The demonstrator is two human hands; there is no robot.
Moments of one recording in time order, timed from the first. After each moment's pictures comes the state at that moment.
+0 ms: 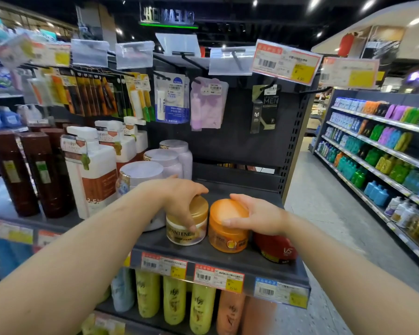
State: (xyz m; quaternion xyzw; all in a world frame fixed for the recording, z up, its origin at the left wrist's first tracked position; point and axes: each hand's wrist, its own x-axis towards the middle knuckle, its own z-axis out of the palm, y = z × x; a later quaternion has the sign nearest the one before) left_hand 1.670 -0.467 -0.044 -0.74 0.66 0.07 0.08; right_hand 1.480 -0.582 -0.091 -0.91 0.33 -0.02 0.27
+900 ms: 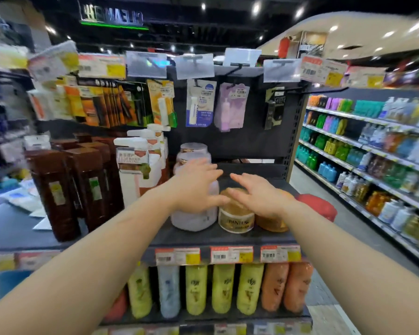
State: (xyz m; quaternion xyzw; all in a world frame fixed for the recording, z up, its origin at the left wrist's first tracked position) left_hand 1.767 -0.389 -0.039 -0.62 0.78 -0.07 -0.07; right_hand 1.587 -0.471 -0.070 -0.88 0.44 -0.12 0.10
